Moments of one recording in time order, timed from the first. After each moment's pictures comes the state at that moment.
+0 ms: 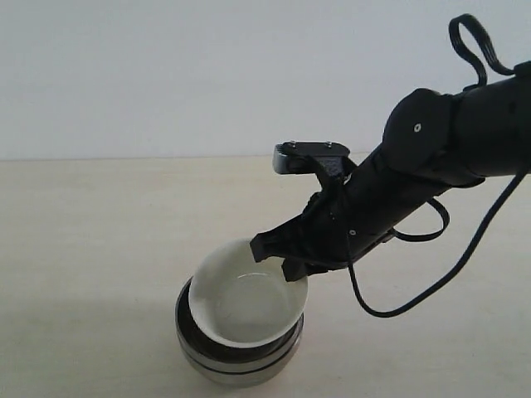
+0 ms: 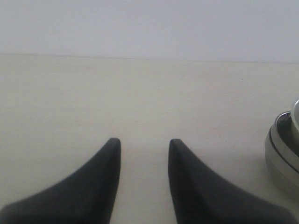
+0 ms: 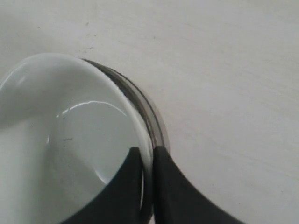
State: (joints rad) left arm -0.07 0.00 0.00 -0.16 0.32 0.09; right arm 0.57 1.75 -1.09 0.52 0.55 -0.27
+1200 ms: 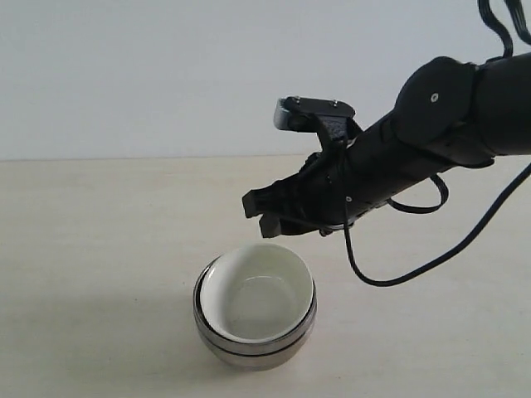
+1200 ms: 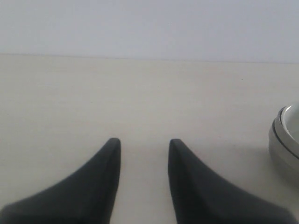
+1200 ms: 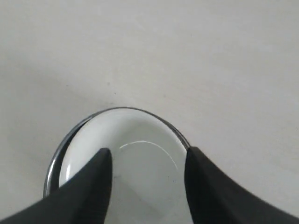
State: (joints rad) left arm -0.07 0.00 0.00 -0.16 0.32 0.09; right arm 0.57 1.69 -1.11 0.58 0.46 -0.30
